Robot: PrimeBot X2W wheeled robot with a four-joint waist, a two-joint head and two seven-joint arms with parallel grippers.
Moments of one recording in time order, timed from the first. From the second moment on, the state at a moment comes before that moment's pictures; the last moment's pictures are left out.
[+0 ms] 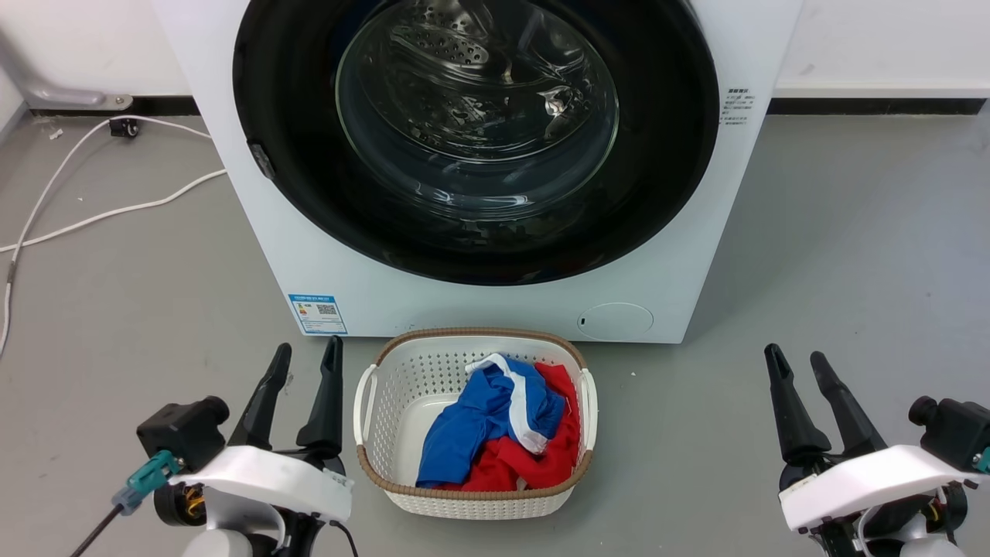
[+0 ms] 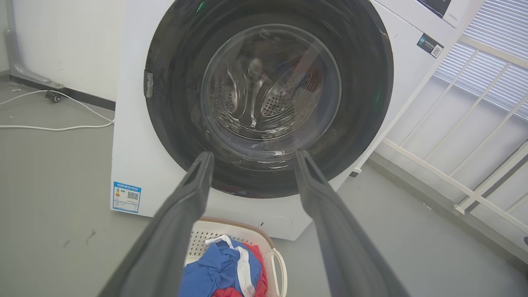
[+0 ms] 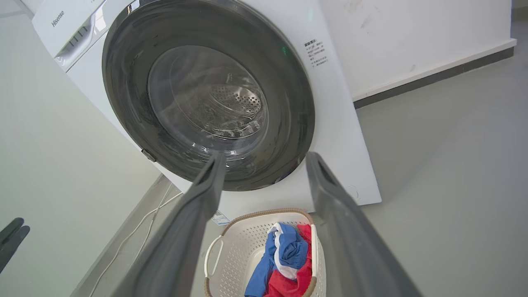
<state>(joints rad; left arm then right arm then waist) -0.09 0.14 -0.10 0.11 -0.57 -0.10 -0.13 -0.02 -0.06 -0.01 0.05 0.55 0.13 -0.01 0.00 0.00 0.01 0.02</state>
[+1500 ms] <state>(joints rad) -0.08 0.16 -0.17 0.17 -0.22 -0.10 -0.23 0.03 -0.05 -0.04 -0.02 0.13 0.13 -0.01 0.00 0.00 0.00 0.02</state>
